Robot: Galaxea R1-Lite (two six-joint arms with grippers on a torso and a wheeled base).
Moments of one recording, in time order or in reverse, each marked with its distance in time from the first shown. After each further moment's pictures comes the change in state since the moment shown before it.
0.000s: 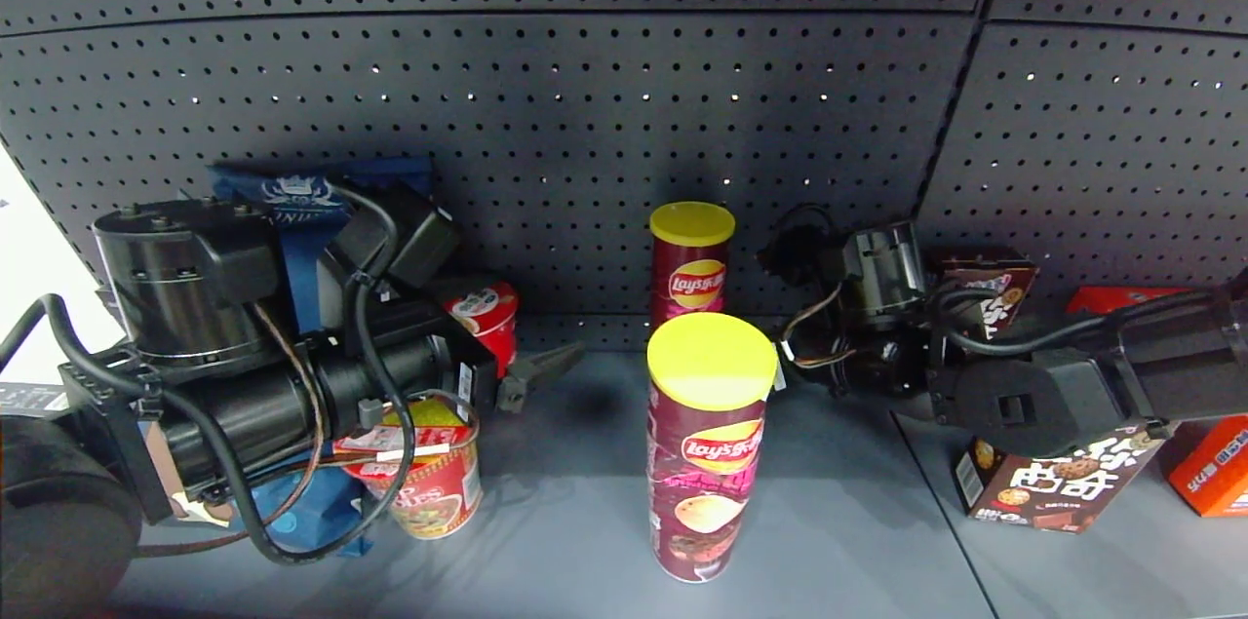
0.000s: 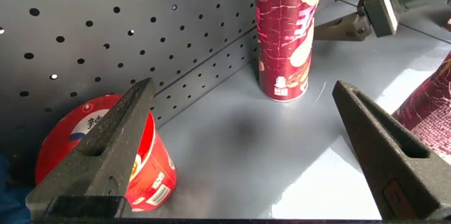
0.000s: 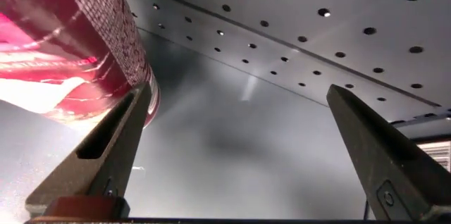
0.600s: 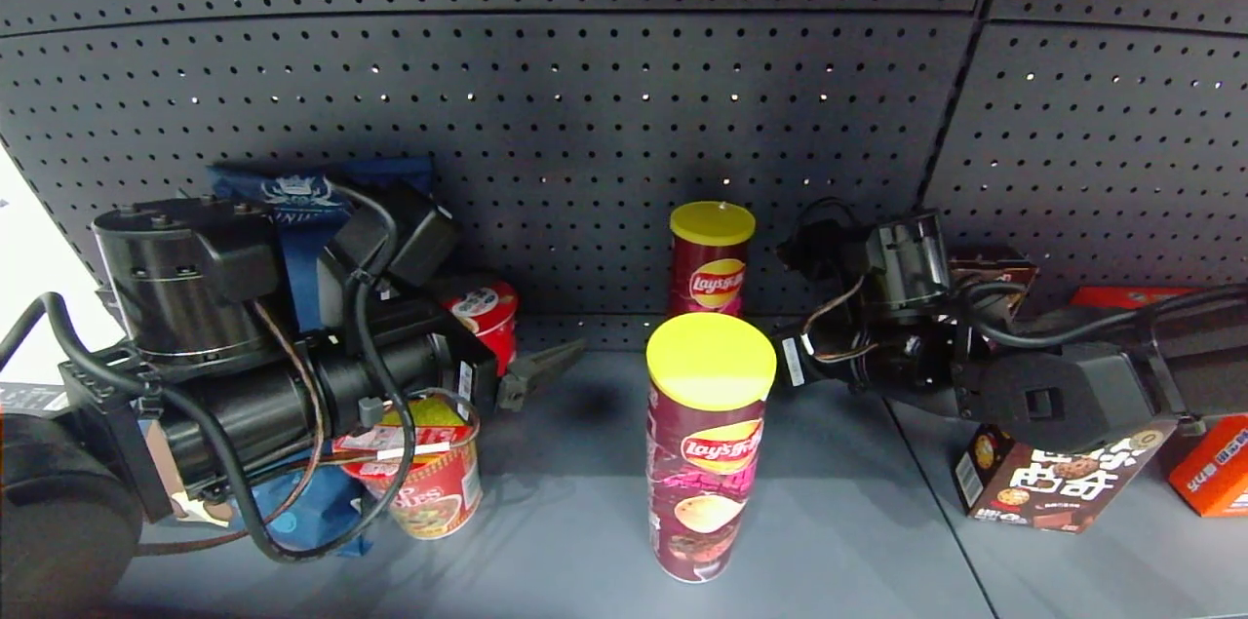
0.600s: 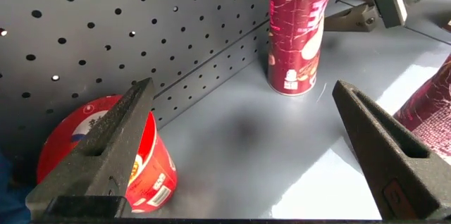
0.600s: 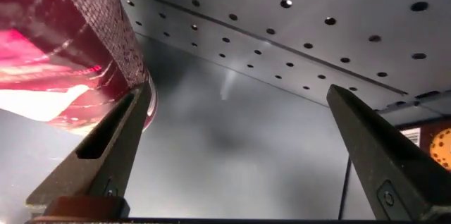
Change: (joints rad) left arm 0.000 0.000 -0.003 0.000 0.000 0.000; right arm -0.028 -0.031 0.021 0.011 0.000 0.000
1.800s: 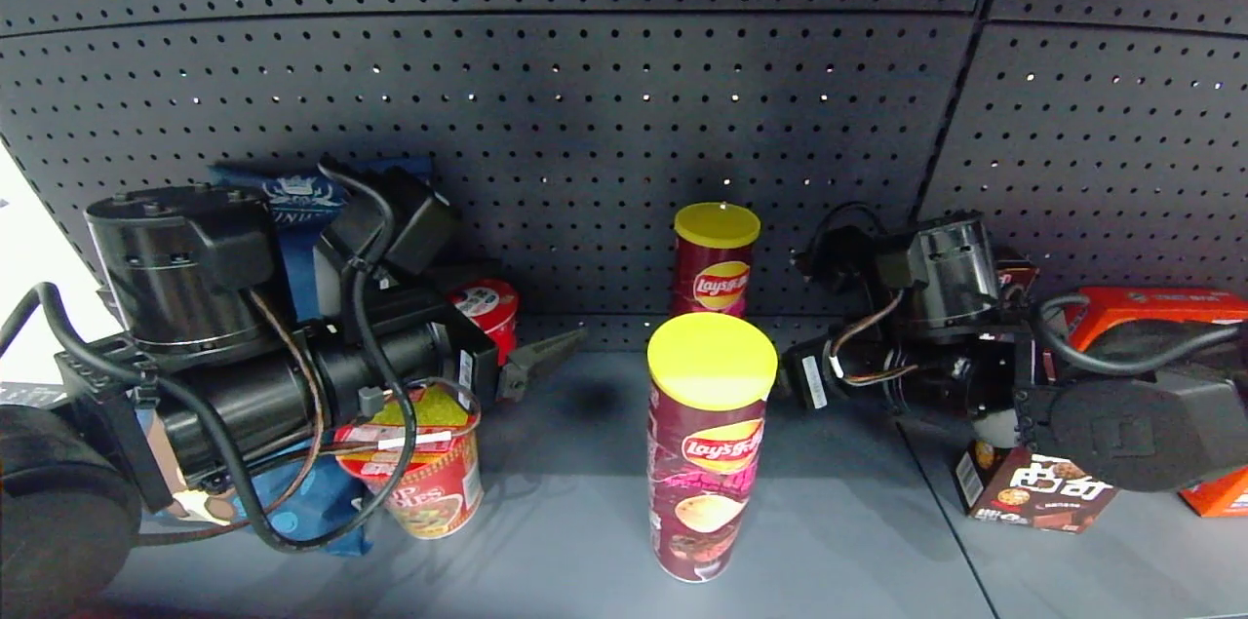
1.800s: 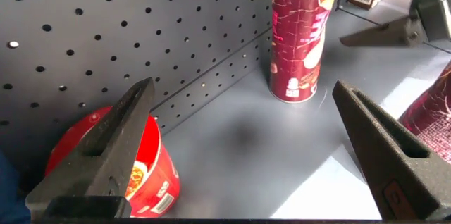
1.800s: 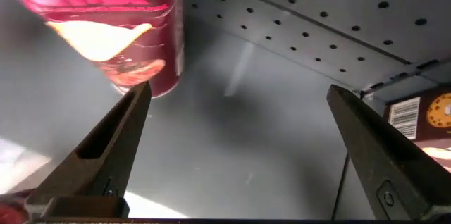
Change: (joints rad) left arm -0.001 0.001 -0.020 0.000 0.000 0.000; right arm 0.032 -0.104 0.097 0.028 -0.012 0.005
